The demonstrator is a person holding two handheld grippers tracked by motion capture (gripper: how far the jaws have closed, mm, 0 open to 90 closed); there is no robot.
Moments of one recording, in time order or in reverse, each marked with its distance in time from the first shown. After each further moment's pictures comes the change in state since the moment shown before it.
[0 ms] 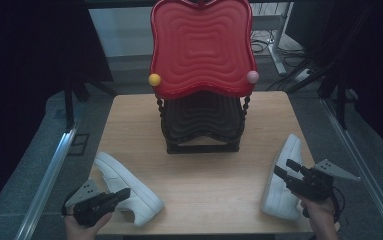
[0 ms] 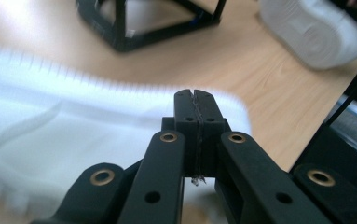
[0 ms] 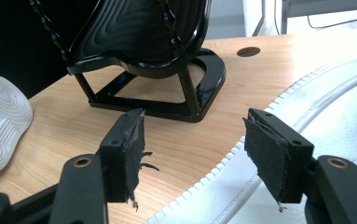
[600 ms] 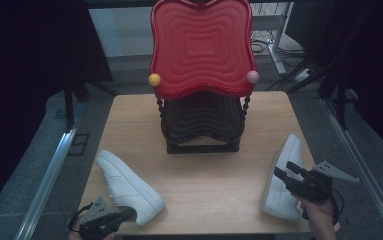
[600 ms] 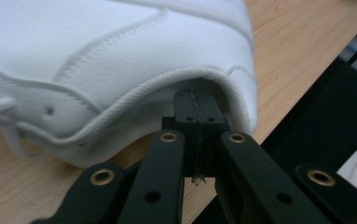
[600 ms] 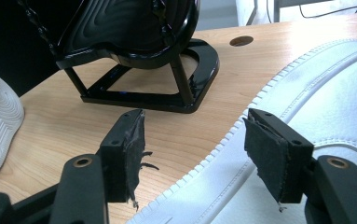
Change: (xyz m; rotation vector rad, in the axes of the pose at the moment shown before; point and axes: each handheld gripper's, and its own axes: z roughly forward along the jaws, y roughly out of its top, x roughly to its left) left arm -0.016 -0.038 0.018 0.154 0.012 0.057; right arm -0.001 -0.006 0.000 0.023 -0.030 0.032
